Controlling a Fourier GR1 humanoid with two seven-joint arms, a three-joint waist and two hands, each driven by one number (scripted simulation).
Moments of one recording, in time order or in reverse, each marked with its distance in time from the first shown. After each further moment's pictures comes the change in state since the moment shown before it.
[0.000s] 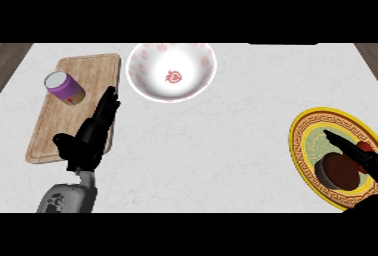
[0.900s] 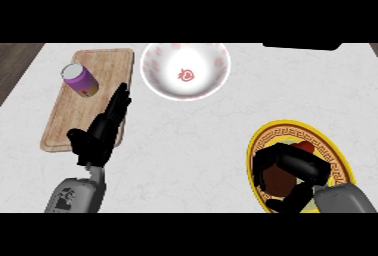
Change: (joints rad) left arm -0.043 -0.028 -0.028 0.019 -0.018 -0.018 0.012; right arm -0.150 0.120 0.461 -0.187 0.207 -0.015 -0.123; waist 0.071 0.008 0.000
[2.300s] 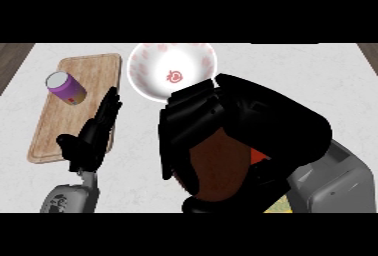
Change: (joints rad) left arm 0.047 0.004 0.033 -0.027 -0.011 0.011 -0.002; right arm -0.604 0.357 -0.078 -0.390 -0.529 -0.021 0.721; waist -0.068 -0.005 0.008
